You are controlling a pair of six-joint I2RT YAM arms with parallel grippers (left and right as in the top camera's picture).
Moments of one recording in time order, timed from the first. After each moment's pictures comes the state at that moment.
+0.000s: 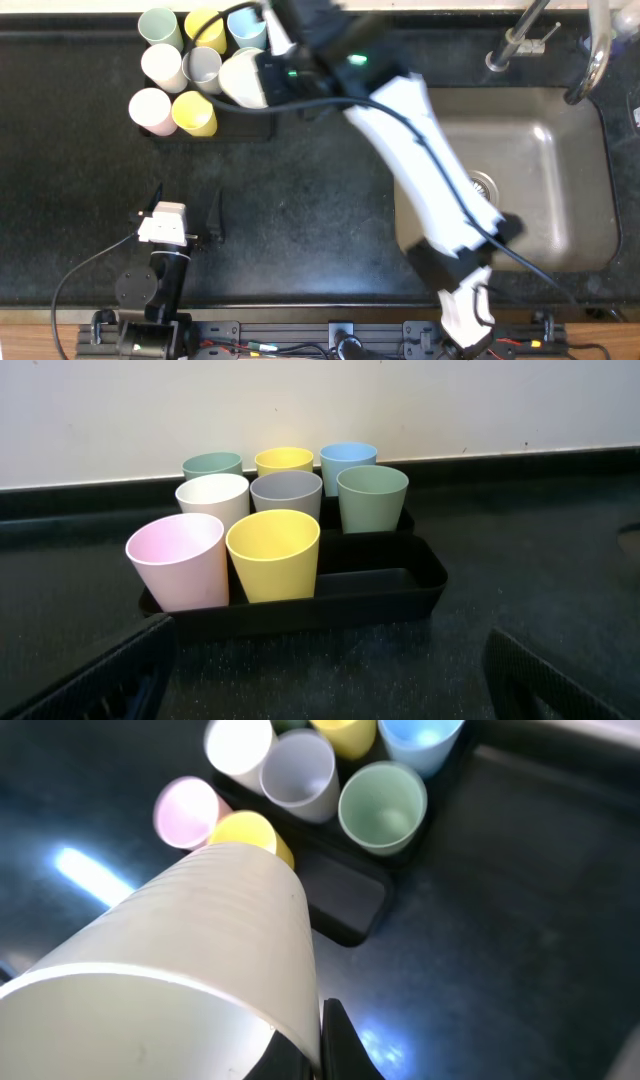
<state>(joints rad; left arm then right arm) -0.06 0.02 0.01 -0.07 0.07 0.03 0.68 2.14 2.53 -1.38 -0.13 0.28</state>
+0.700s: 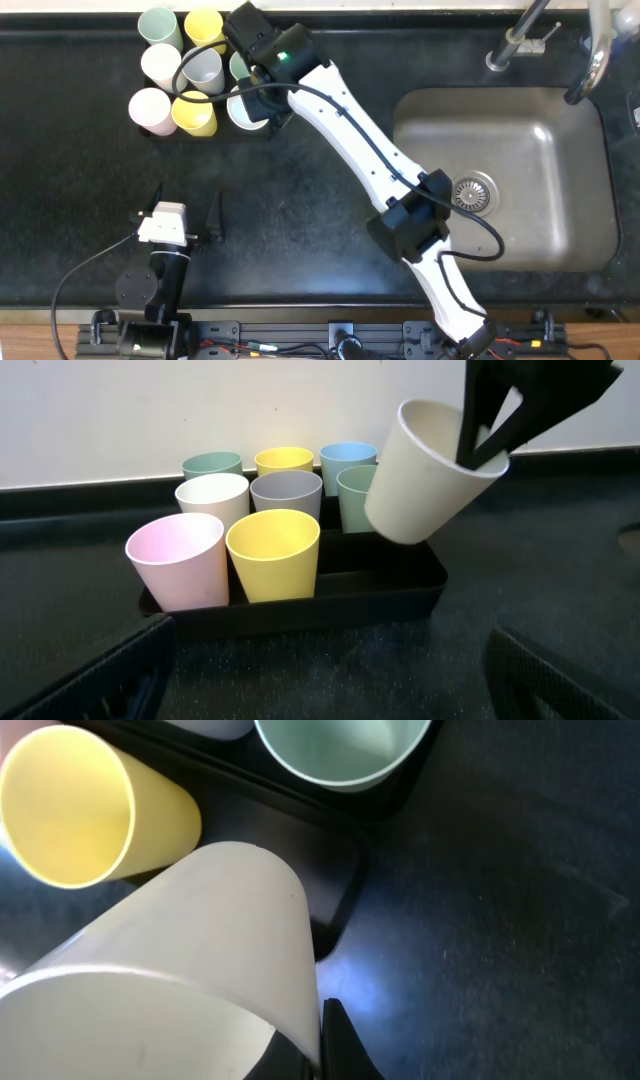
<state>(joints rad) -0.06 0.02 0.01 -0.07 0.07 0.03 0.71 2.38 2.53 -1.37 -0.04 0.34</state>
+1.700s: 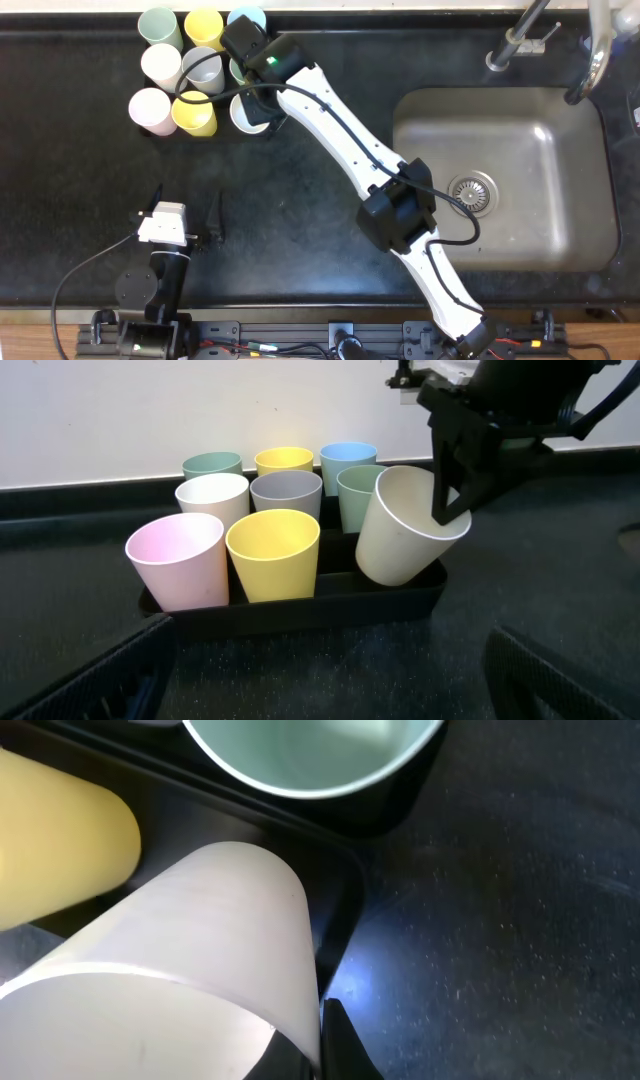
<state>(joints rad) -0.06 0.02 0.01 -0.07 0.07 0.03 0.71 2.48 2.53 -1.32 -0.01 0.36</state>
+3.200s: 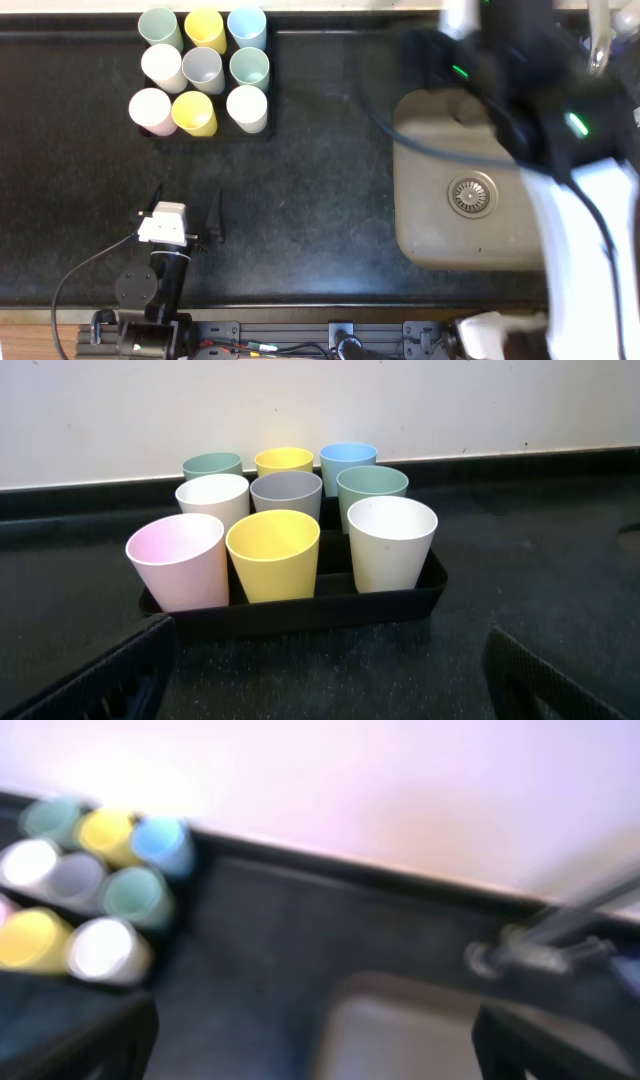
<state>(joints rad) -0.06 0.02 0.01 -0.08 0.07 0.03 0.26 1.48 2.00 -1.18 0.04 0.02</state>
